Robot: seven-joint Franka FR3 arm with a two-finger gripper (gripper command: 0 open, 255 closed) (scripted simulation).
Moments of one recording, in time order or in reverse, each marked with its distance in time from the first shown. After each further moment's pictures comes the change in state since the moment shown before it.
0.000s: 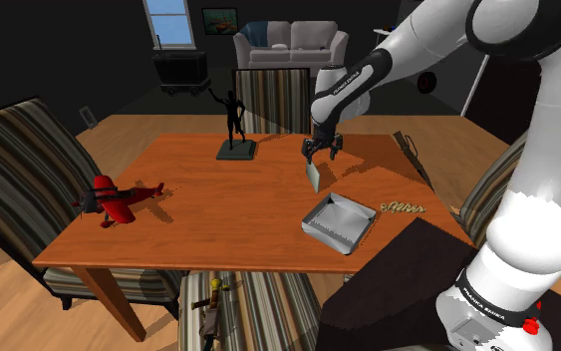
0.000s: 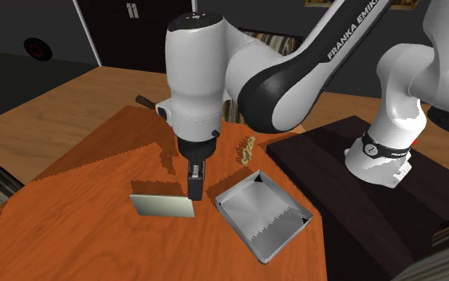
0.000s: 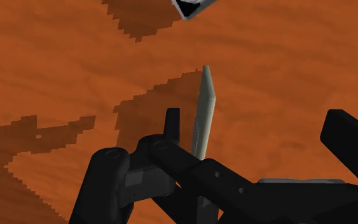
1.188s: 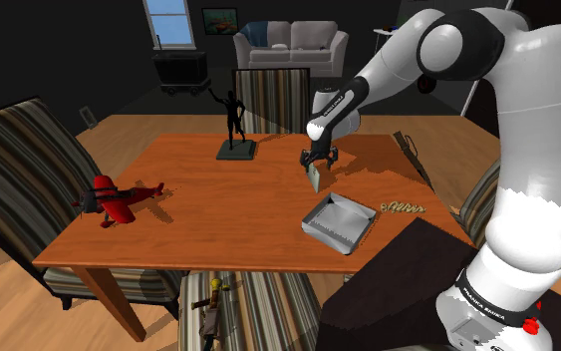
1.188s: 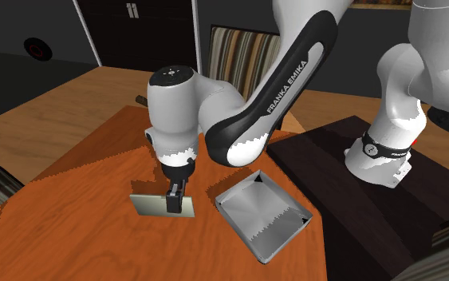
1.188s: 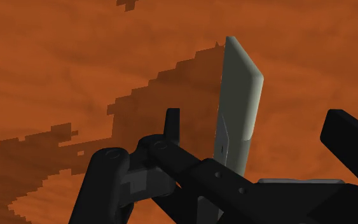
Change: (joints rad) arm -0.016 0.248 -0.032 0.149 -0.001 0.117 0.045
